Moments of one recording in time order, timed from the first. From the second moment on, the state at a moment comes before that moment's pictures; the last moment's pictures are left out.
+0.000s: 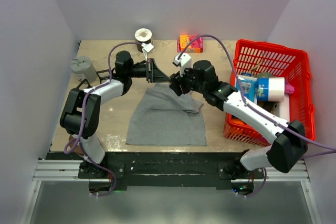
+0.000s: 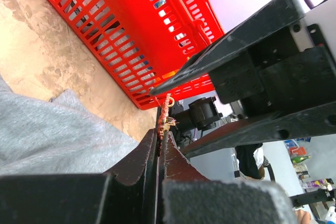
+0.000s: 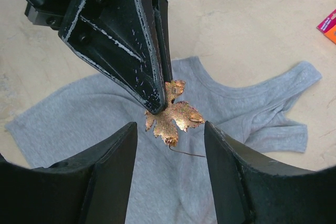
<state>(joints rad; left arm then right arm) -0.32 1.78 1.09 0.69 1.20 -0.93 0.68 1.37 1.15 -0.18 -0.11 -0.05</state>
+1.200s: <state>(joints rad) -0.33 1.74 0.95 0.90 1.05 -0.99 0.69 1.40 1.11 -0.14 -0.04 0.31</state>
